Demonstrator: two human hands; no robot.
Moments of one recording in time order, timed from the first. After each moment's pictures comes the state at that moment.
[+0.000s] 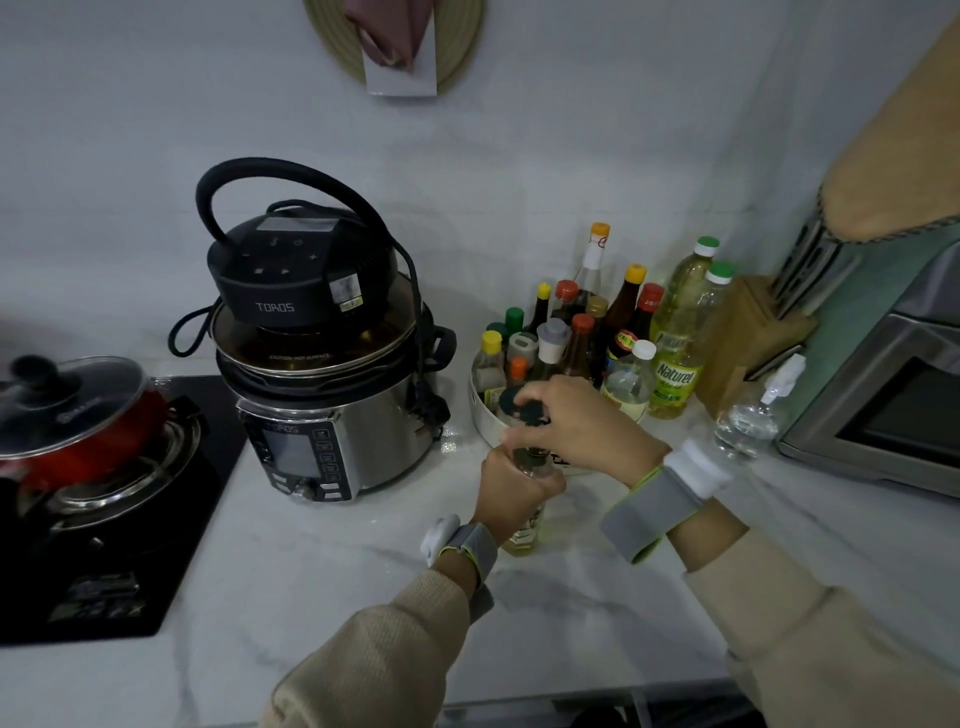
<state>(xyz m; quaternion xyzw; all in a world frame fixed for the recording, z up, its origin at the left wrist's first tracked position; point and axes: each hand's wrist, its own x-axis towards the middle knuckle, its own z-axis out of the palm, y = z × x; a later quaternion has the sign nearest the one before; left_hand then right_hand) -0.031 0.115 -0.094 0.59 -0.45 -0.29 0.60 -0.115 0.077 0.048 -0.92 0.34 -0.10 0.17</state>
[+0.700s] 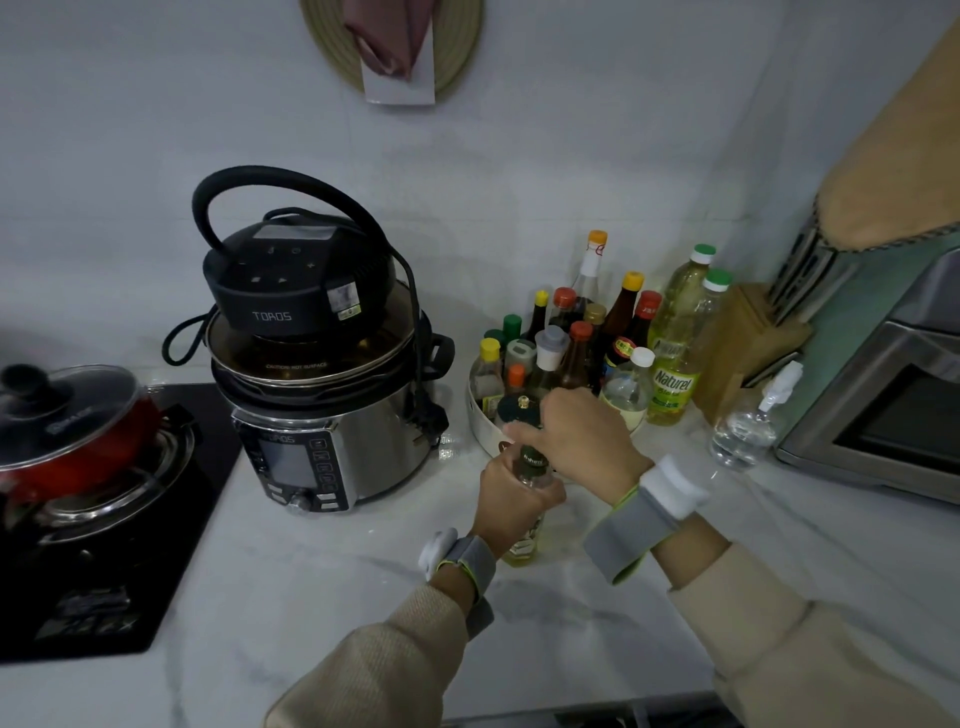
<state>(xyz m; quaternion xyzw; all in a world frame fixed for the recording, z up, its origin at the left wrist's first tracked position) -0.030 0.118 -0.094 0.58 -0.46 -0.31 0.60 -0.108 0.087 0.042 -0.88 0.45 -0.12 0.11</state>
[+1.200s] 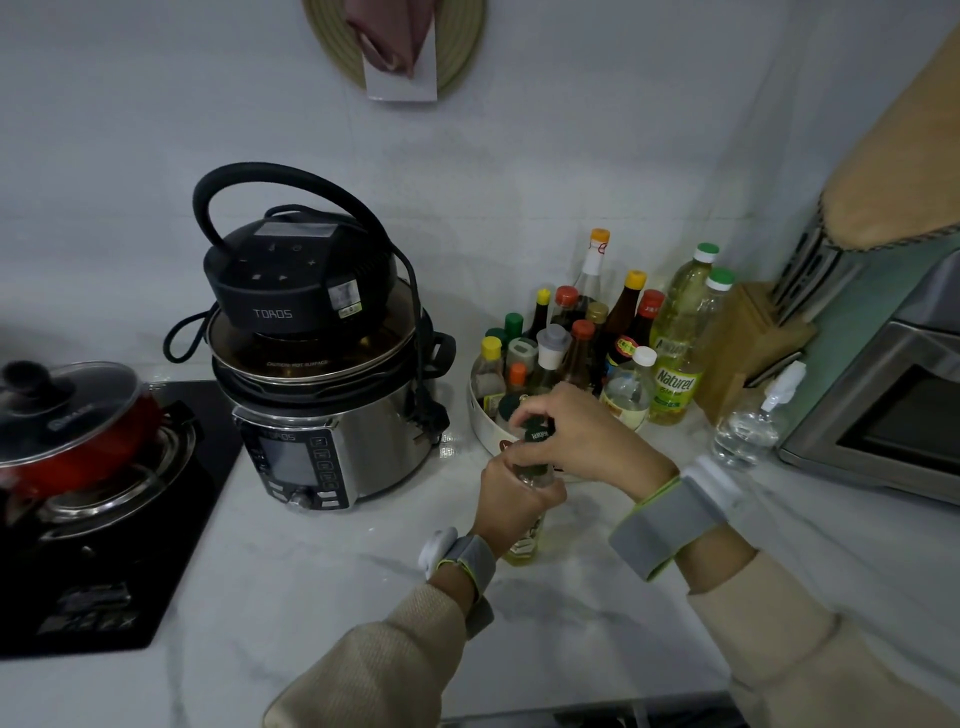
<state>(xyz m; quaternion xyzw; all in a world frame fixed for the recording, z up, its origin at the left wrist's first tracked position) -0.031 0.119 -0.090 0.59 -0.45 -0.31 0.60 -0.117 0.082 0.049 -0.90 0.37 -0.08 0.22</state>
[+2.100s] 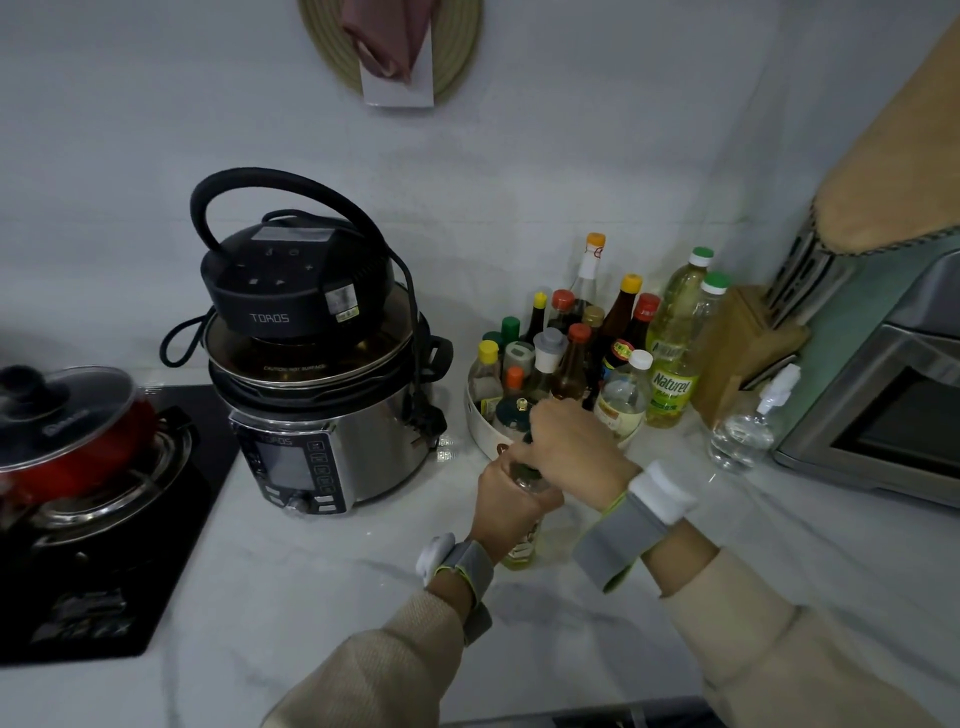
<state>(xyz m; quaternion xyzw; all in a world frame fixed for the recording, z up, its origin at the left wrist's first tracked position) -0.030 0.121 -0.090 0.59 -0.45 -0.30 0.59 -0.100 0.096 0.040 -0.88 0.47 -0.04 0.10</state>
